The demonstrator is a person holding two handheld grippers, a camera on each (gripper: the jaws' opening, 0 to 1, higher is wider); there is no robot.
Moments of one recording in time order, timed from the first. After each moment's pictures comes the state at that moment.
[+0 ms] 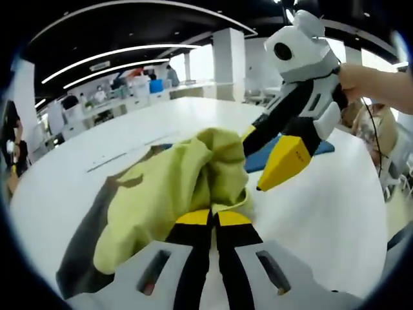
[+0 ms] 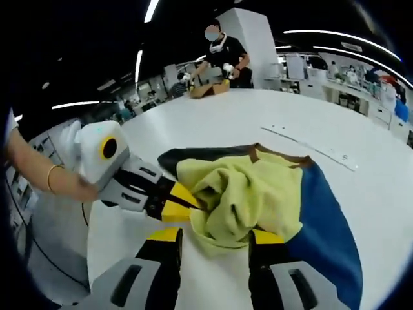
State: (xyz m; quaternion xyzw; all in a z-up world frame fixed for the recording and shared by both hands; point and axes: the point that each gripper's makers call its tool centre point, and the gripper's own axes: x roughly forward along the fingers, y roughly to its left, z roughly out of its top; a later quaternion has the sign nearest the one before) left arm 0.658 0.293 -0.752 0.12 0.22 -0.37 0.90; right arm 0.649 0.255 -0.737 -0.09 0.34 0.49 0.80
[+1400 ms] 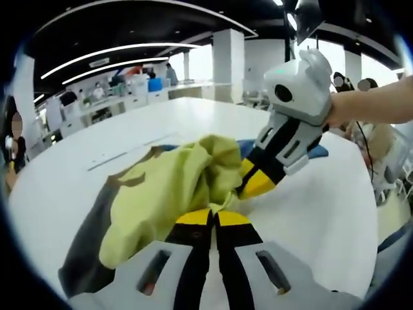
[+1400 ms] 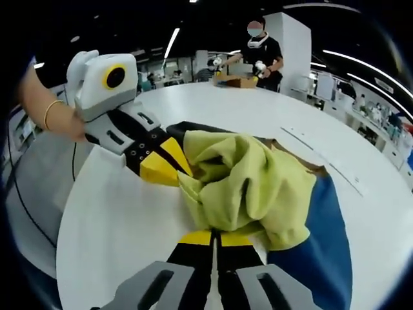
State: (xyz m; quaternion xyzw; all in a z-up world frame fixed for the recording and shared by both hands) left arm 0.649 0.298 -0.739 0.11 0.23 -0.37 0.89; right arm 0.652 0.255 -0.765 -0.18 0.29 0.52 0.78
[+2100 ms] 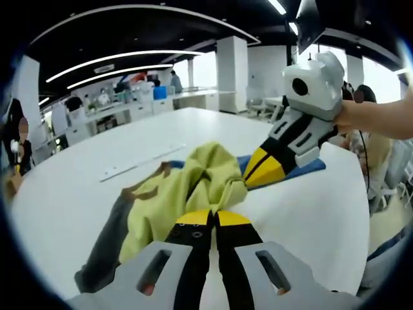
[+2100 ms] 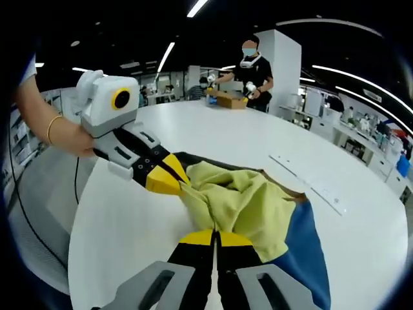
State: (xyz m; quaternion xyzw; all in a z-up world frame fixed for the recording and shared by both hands) left arm 0.643 0.310 -0.695 0.09 0.20 -0.36 0.90; right arm 0.641 0.254 -0.701 -0.16 0.24 0.50 0.81
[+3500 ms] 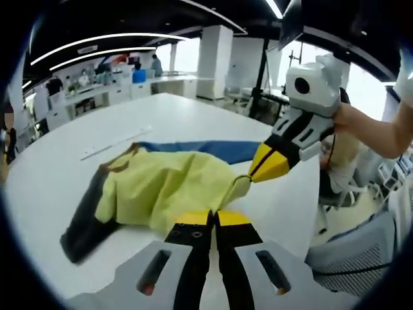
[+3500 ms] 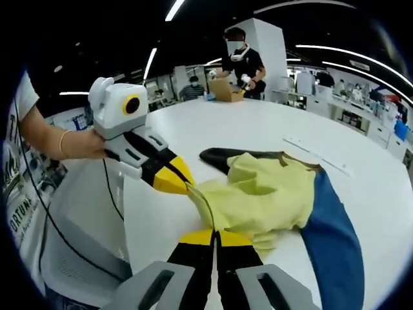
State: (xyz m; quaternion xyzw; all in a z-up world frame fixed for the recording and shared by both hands) left arm 0.535 0.306 -0.684 0.07 0.27 -0.43 0.86; right arm 0.525 0.247 -0.686 -0.10 0.31 0.49 0.81
